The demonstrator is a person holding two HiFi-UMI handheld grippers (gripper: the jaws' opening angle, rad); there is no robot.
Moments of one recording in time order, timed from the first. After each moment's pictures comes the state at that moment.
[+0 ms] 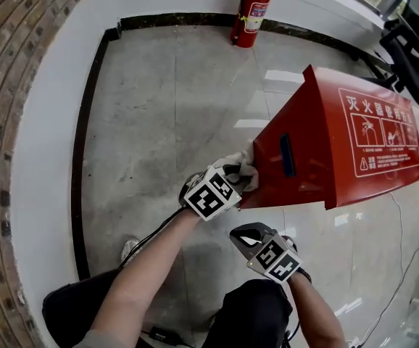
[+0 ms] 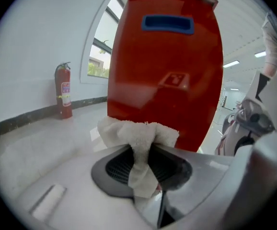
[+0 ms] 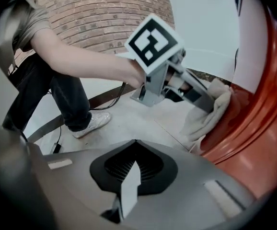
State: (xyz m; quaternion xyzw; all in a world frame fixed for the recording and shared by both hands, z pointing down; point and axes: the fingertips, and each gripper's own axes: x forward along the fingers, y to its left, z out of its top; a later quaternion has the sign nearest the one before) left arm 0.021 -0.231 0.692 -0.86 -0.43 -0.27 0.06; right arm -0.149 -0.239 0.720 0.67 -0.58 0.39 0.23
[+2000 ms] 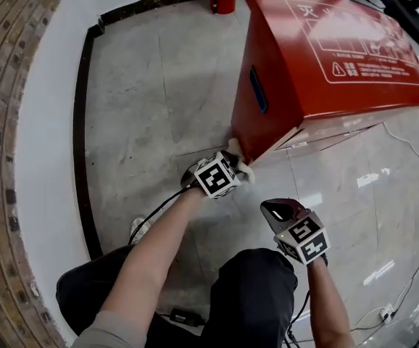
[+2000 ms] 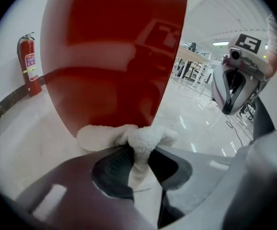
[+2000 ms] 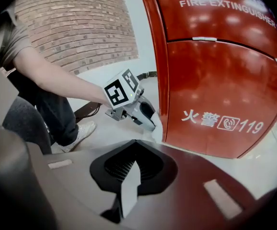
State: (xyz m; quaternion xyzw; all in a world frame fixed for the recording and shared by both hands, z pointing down) left arm -0.064 -0.182 0.816 -0.75 -0.51 -0.40 0.15; right arm -0.160 -0.144 0.729 0.79 -0.45 0.40 0.11
